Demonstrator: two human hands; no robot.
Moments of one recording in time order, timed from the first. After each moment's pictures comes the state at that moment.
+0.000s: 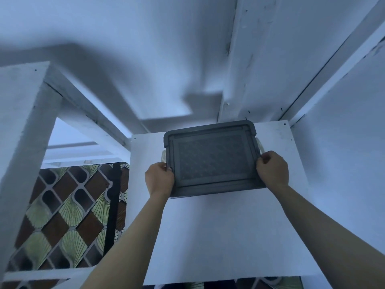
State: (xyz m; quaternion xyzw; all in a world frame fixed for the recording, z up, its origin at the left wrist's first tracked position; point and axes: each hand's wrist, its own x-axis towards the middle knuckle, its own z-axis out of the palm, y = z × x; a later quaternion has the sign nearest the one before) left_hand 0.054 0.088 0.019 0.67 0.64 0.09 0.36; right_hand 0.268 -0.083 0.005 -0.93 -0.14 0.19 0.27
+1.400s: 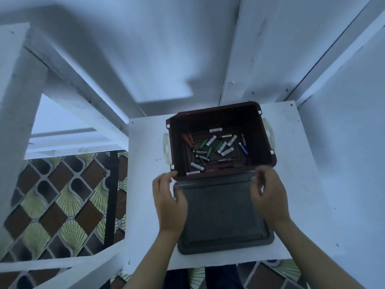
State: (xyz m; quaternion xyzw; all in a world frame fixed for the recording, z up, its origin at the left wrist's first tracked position) left_hand -0.005 0.007 -0.016 0.76 0.47 0.31 0.32; right_hand 0.170 -0.133 -0.009 -0.87 -0.31 0.11 0.36
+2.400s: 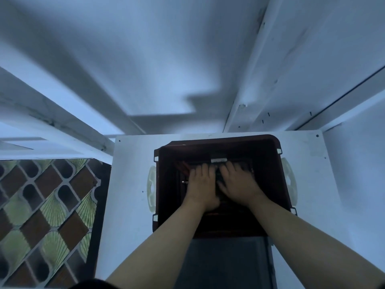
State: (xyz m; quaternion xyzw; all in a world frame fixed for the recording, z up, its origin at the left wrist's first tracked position) left_hand 0.164 0.091 -0.101 0.94 0.26 -0.21 0.09; right_hand 0.276 0.015 -0.126 -0.78 -0.62 0.11 0.00
